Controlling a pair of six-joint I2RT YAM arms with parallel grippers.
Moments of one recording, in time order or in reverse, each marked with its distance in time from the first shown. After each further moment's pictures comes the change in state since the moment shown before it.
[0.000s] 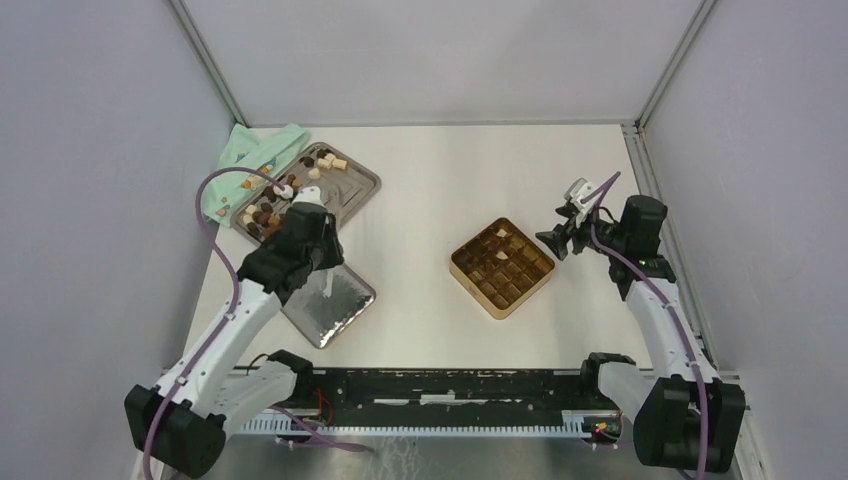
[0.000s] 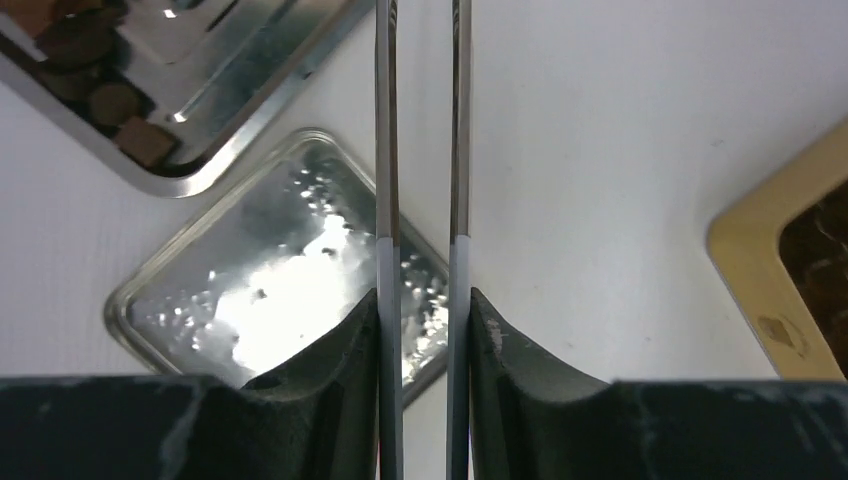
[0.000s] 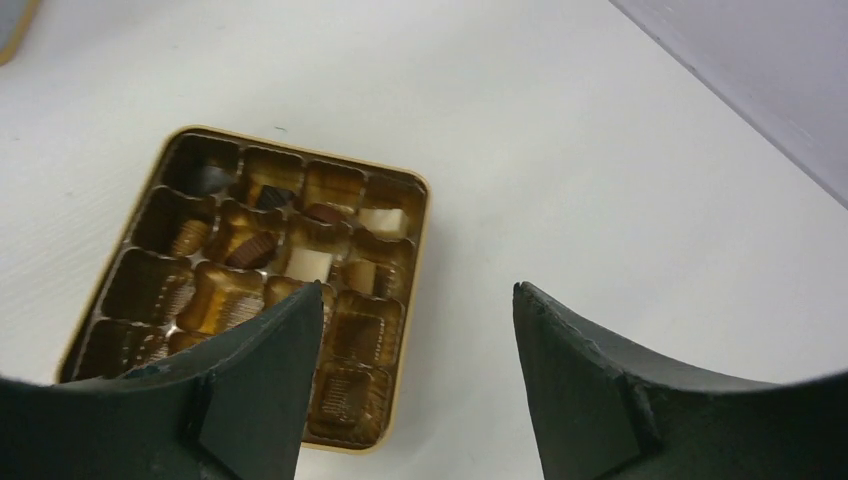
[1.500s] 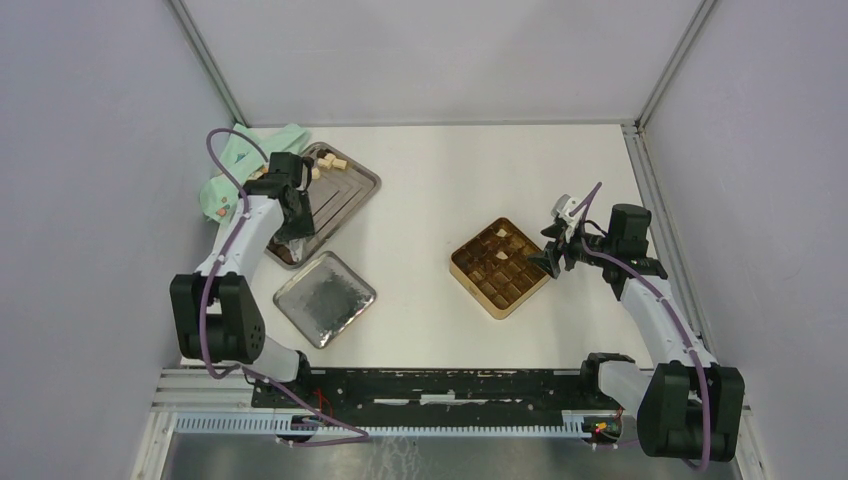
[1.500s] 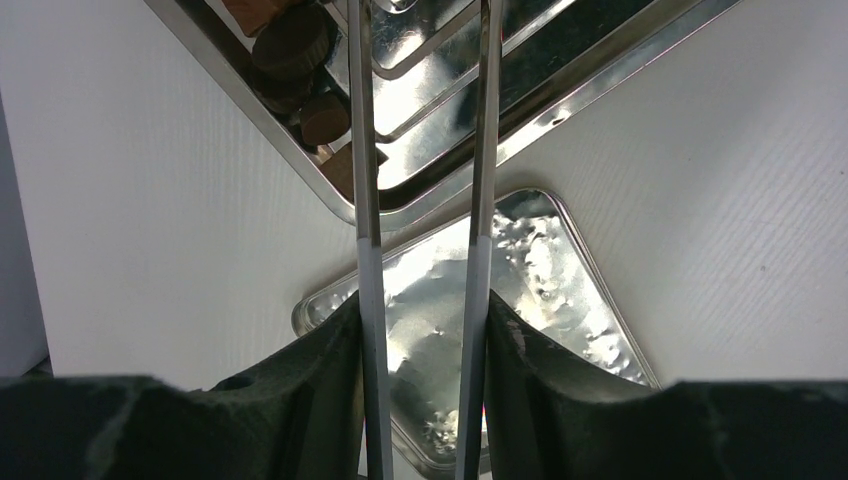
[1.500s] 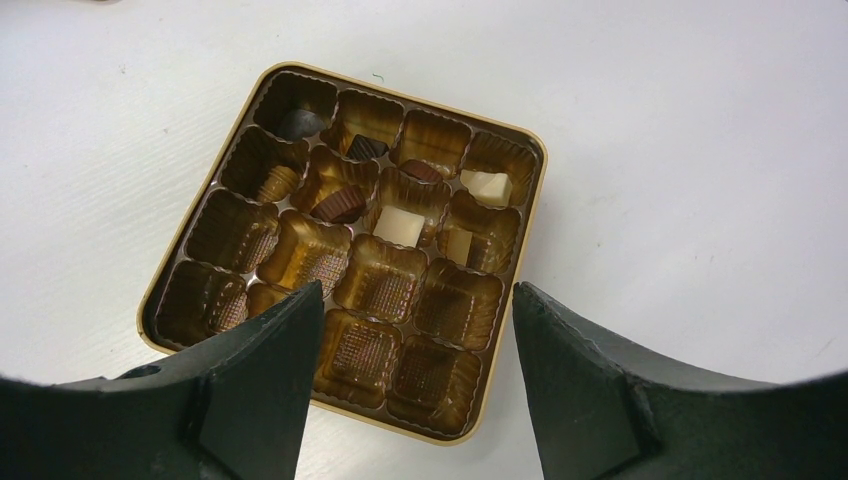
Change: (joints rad) left arm 0.438 0.566 0.343 -0.187 0.018 0.235; right arm 0.033 0.034 -0.057 -0.101 -0.143 -0.097
